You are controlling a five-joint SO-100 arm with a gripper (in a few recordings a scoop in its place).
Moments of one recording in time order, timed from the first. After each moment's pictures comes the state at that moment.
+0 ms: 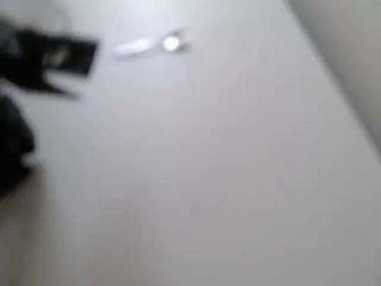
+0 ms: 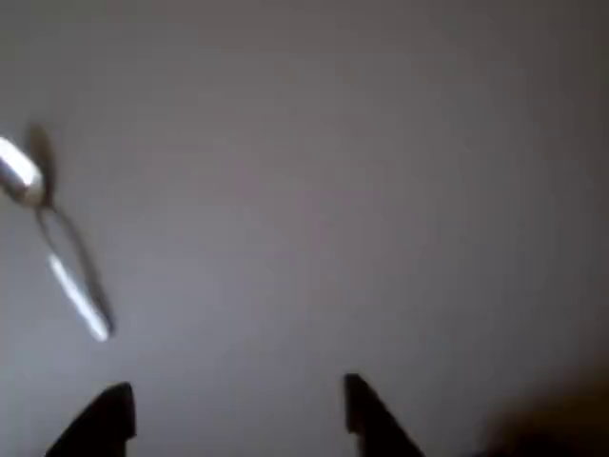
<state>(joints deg) -4.4 136.0 108.4 97.7 -55.9</state>
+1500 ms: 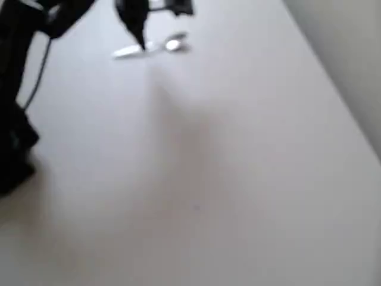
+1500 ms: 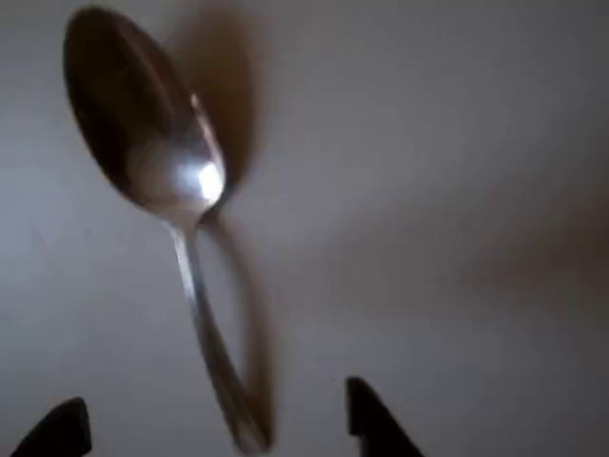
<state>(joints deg) -29.0 37.3 18.5 104.5 -51.7</state>
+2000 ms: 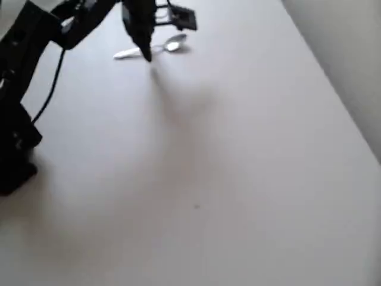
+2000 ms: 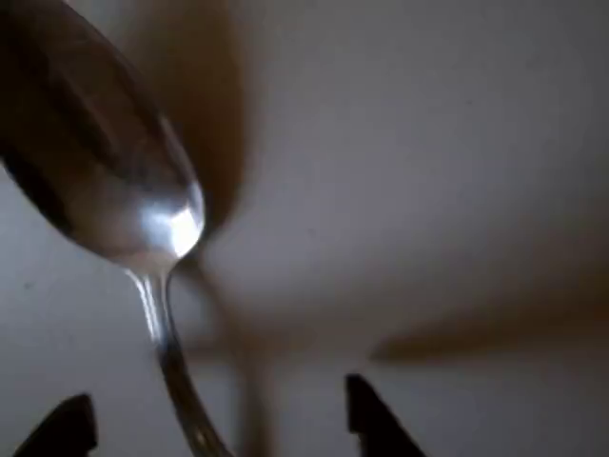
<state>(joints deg) -29.0 29.8 13.7 102.8 -51.7</state>
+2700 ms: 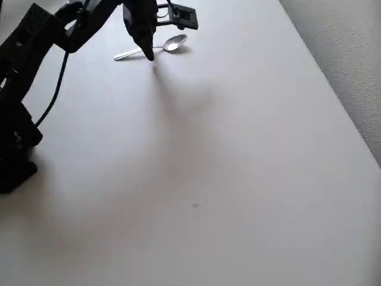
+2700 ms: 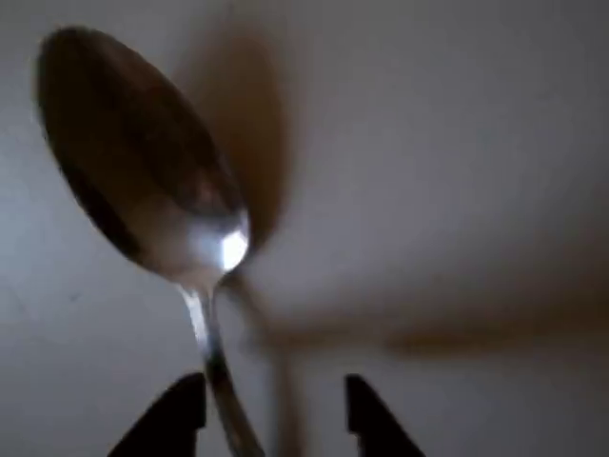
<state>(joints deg) -29.0 27.6 7.5 103.2 -50.8</state>
